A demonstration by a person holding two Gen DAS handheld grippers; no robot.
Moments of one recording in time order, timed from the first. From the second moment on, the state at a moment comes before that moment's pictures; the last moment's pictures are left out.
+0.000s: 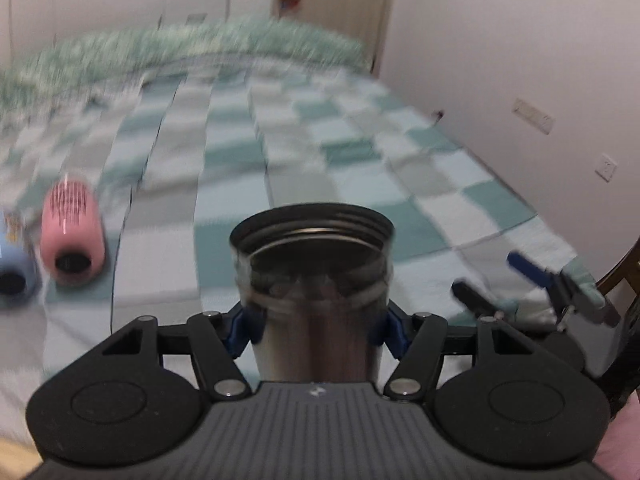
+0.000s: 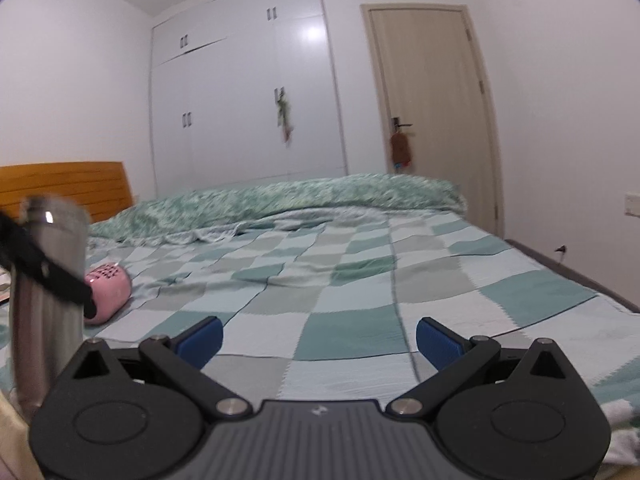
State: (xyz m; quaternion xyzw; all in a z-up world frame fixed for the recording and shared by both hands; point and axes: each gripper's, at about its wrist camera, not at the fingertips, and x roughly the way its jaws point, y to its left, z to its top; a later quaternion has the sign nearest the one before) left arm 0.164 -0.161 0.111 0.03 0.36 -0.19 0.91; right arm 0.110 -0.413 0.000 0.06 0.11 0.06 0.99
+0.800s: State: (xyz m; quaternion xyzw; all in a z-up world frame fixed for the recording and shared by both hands) left arm 0.270 -0.235 0.033 0.07 0.25 -0.17 0.95; right arm 0.165 -0.420 0.010 0.01 0.09 0.00 1.00
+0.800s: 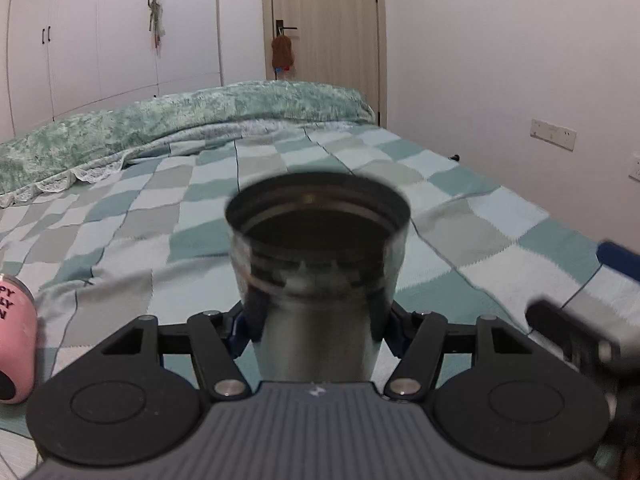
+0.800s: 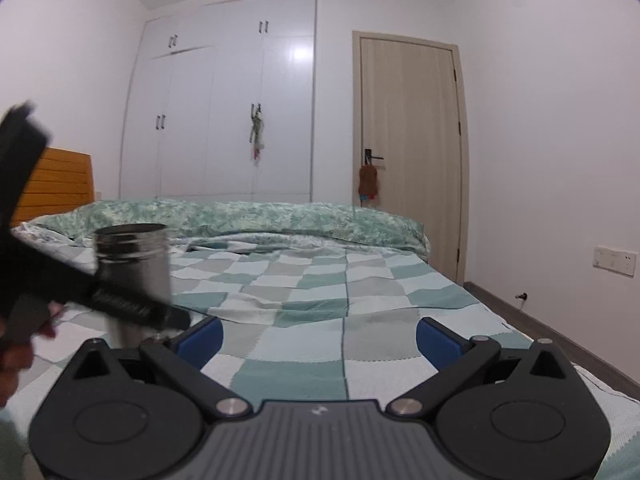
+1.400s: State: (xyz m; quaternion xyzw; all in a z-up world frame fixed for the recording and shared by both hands) left arm 0.223 -0.212 0.064 0.05 0.18 -0.19 0.96; right arm 0.179 -0.419 0.010 0.01 0.12 -0.01 0.99
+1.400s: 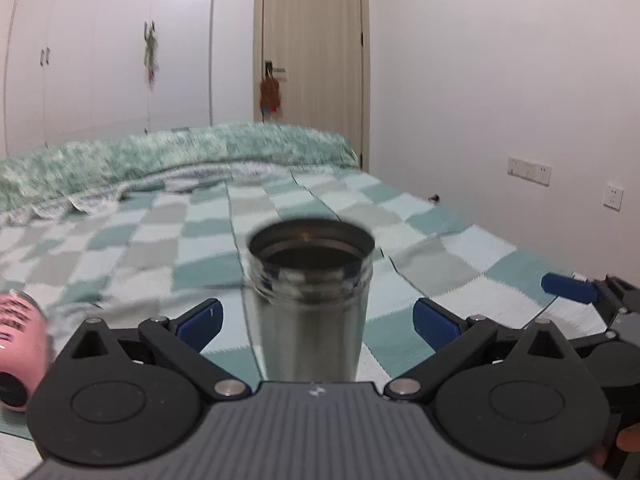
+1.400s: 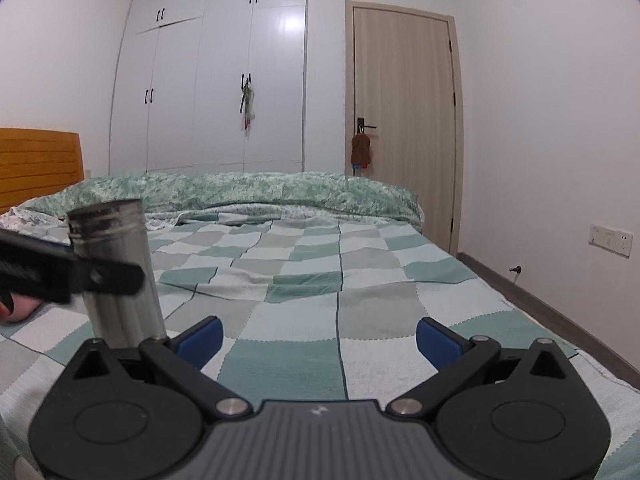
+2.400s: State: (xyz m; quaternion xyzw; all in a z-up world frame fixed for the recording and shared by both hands) left arm 0.021 0.002 0.016 -0.01 0.08 0.01 1.00; right arm 0.016 -0.345 0.011 -0.02 0.06 0.05 1.00
